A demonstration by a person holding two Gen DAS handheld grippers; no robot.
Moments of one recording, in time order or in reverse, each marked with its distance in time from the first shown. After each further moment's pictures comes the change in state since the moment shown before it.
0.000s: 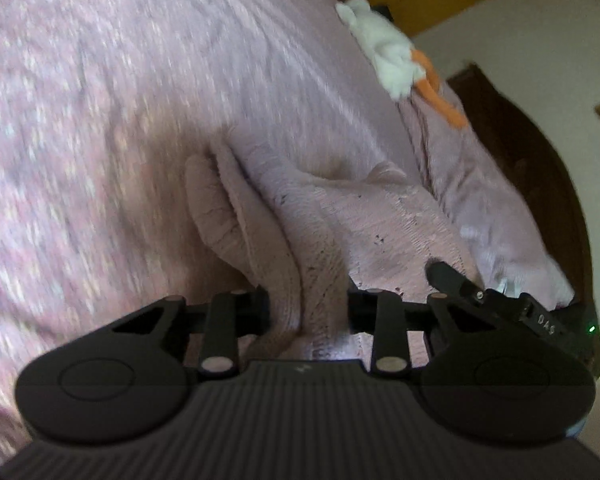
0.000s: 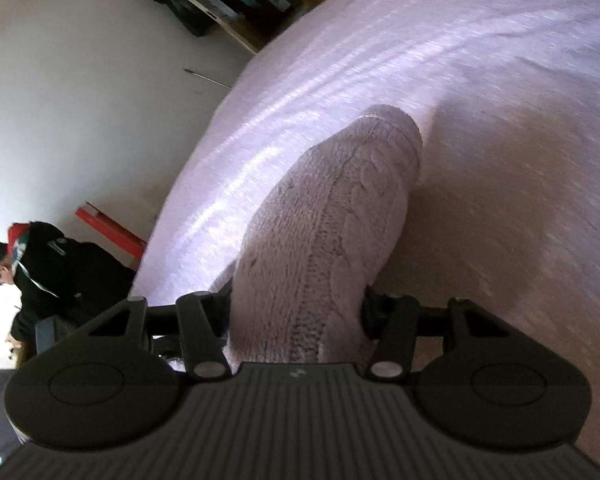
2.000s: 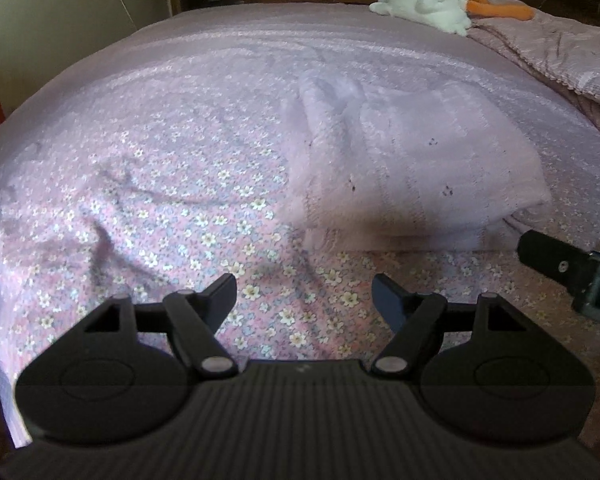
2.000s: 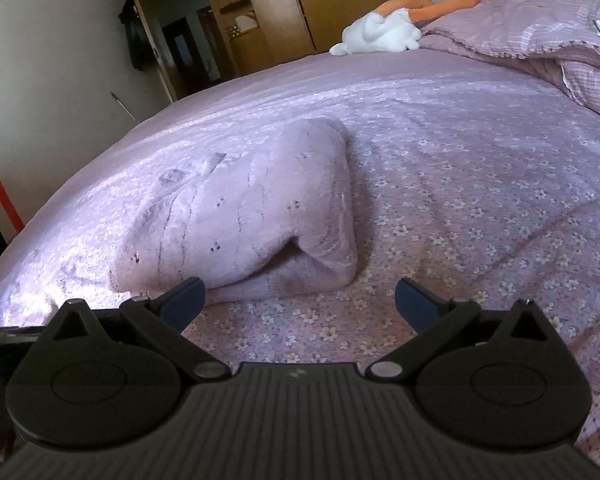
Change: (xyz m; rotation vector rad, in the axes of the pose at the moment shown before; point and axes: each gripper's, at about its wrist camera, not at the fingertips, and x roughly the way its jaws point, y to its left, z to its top) left arm -0.024 -0.053 -0.178 0.505 -0.202 0.655; right arm -0.062 0.014 -0.204 -0.239 -0.318 -0.419
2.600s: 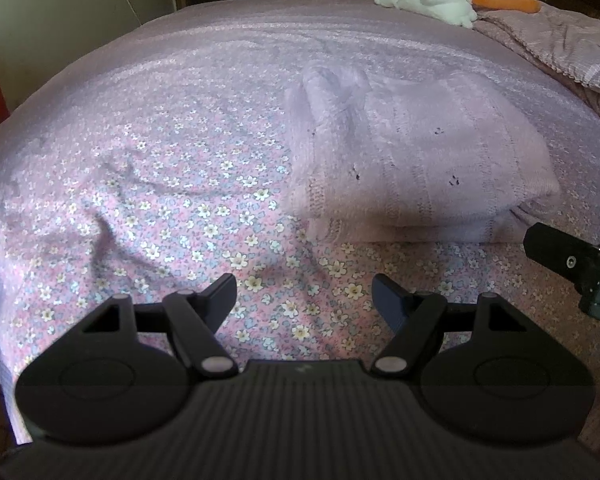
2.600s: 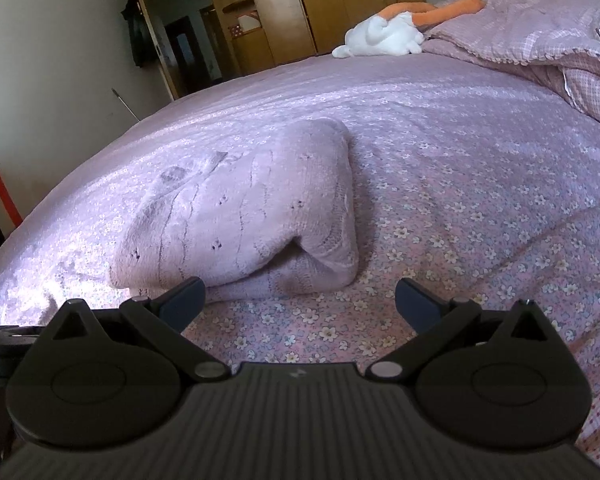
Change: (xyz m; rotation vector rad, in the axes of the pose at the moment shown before) left arm 0.003 -0.001 -0.001 0.007 0.018 0.016; right arm -0.001 0.004 -0.001 -0.027 -0.003 -0.003
